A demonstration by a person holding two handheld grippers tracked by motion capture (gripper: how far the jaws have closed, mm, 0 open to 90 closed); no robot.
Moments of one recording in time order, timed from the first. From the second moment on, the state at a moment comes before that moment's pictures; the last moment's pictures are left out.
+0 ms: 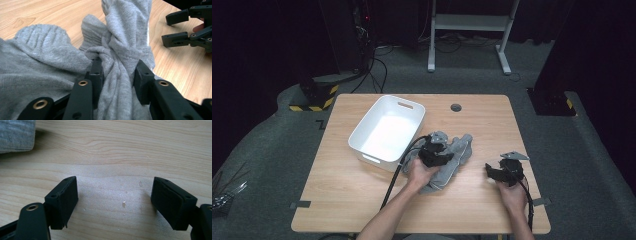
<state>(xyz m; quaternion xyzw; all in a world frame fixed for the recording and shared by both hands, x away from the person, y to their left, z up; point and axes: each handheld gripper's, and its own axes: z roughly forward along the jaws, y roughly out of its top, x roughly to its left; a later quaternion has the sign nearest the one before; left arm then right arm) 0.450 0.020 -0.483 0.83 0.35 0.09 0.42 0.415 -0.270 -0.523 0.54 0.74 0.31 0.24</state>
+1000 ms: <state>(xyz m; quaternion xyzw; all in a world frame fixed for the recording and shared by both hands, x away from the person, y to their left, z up) 0.448 0.048 -0.469 0.81 0.37 0.09 0.45 0.415 -0.270 -0.523 0.54 0.74 0.31 0.24</state>
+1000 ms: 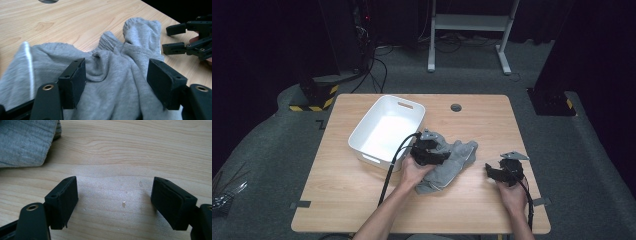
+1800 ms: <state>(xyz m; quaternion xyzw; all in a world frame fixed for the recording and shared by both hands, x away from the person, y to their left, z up) 0.438 0.092 -0.441 0.79 0.38 0.12 0.46 0.415 -0.270 -0.523 0.54 0.74 0.31 0.24</state>
